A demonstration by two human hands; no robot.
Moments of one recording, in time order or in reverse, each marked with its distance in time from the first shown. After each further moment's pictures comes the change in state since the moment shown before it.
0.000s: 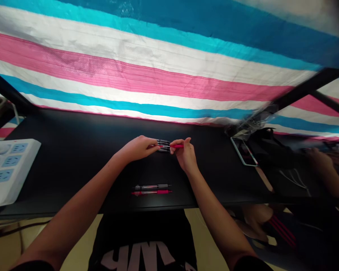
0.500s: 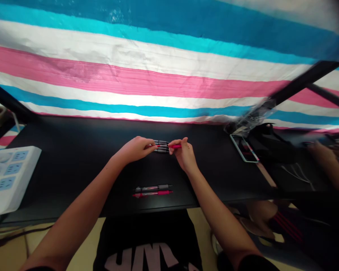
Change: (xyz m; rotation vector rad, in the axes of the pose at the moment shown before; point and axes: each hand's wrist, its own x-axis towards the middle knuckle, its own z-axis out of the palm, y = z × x) left_hand 0.000 -0.004 -0.004 0.009 0.024 -0.044; right_hand 0.001 0.000 0.000 0.023 -0.010 -0.020
